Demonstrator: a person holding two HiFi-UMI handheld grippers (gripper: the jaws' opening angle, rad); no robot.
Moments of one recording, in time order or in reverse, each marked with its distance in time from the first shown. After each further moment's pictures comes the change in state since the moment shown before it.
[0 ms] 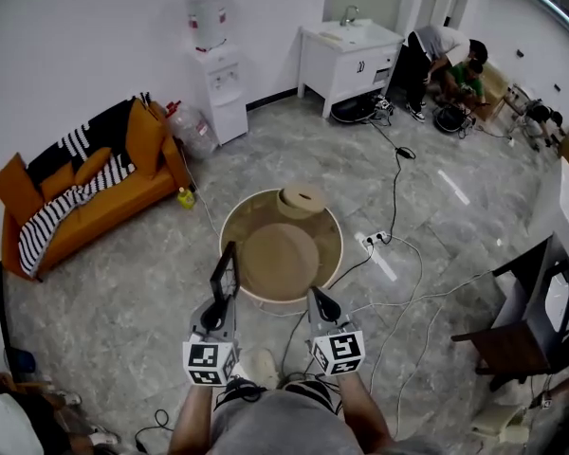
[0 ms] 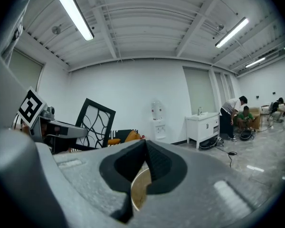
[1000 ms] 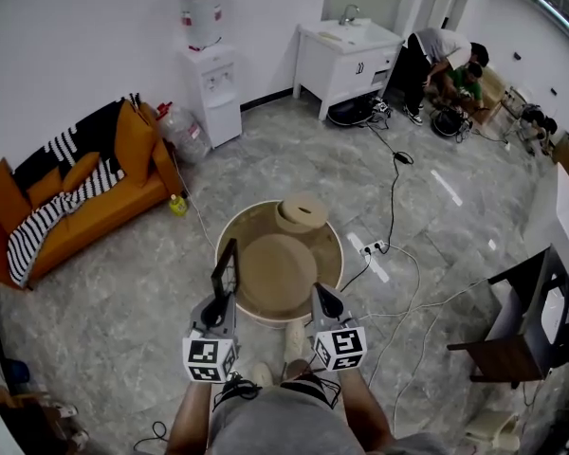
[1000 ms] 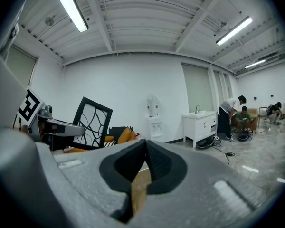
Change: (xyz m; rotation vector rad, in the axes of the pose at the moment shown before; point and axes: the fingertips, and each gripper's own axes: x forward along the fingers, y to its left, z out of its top) left arm 0.101 0.056 0.003 -0.013 0.003 -0.038; right arm 0.105 -0.041 -0.012 -0.012 0.038 -0.044
